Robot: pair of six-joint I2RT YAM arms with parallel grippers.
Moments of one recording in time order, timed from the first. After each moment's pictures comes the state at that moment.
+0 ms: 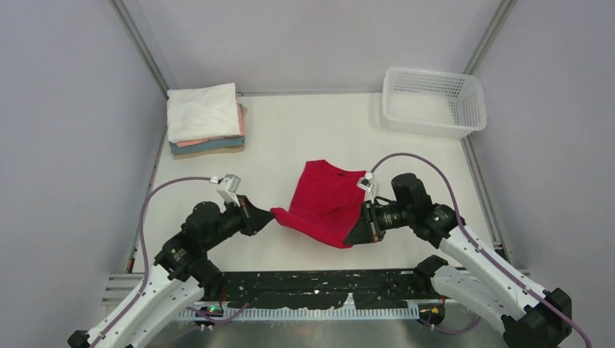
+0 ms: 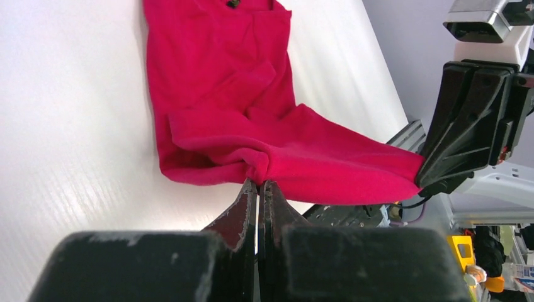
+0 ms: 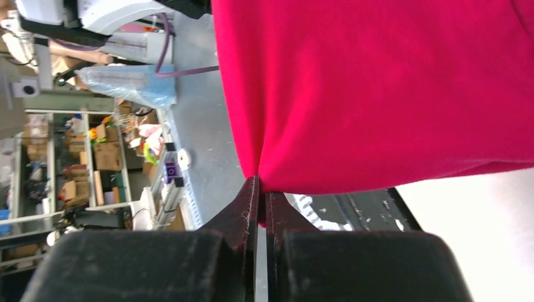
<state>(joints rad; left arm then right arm) -0.64 0.41 0.45 -0.36 0.15 -0.68 0.56 0.81 0.61 -0.51 -0.86 0.47</state>
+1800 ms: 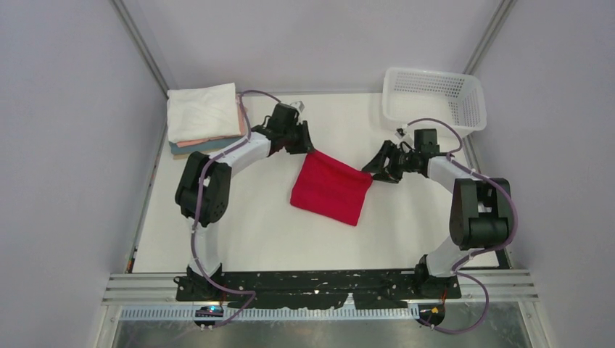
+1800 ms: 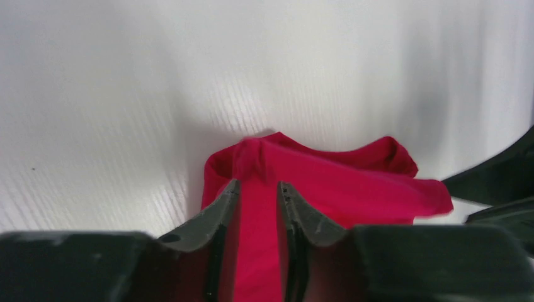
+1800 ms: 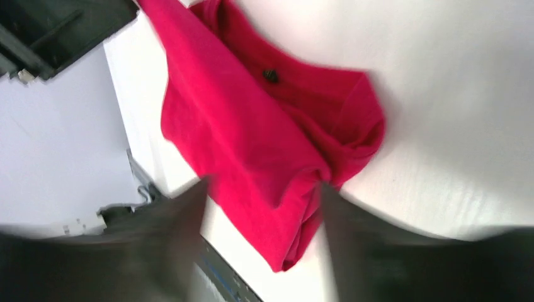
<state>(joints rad) -0.49 1.97 1.46 -0.24 0.21 -0.51 0.00 1.60 0.89 -0.23 -0.78 0.44</state>
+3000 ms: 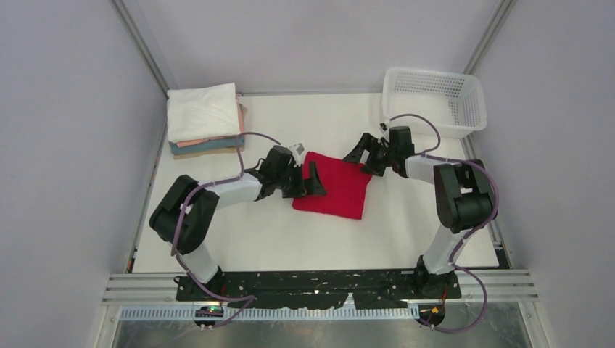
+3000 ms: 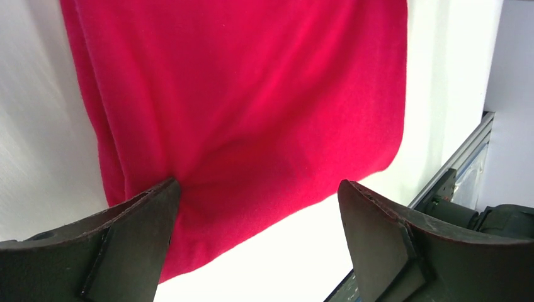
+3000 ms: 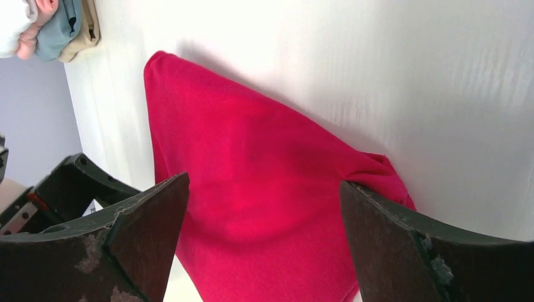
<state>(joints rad) -0.60 1.72 0.94 -0.02 0.38 -0.63 0.15 1.78 0.91 0.12 -0.52 0.60</state>
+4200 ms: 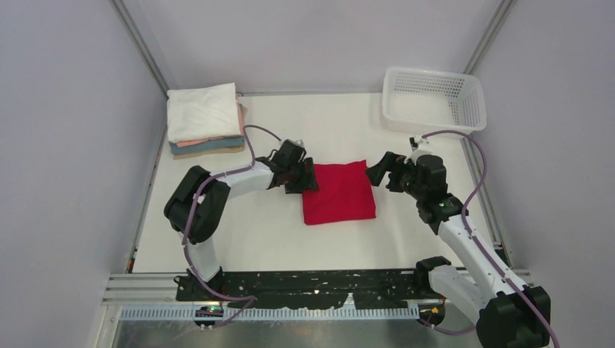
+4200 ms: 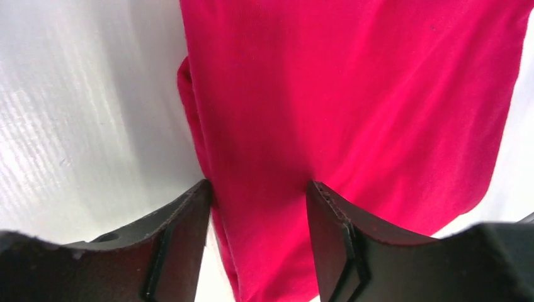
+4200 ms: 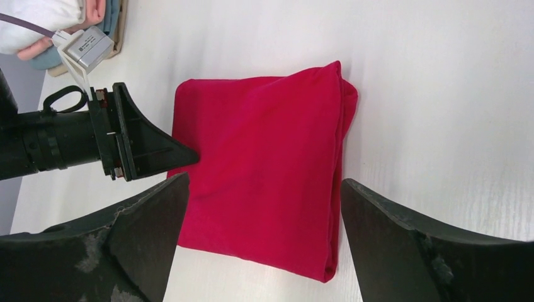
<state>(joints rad) -0.63 1.80 1.08 -0.22 0.11 -0.71 0.22 0.89 0.58 -0.11 -0.19 0.48</state>
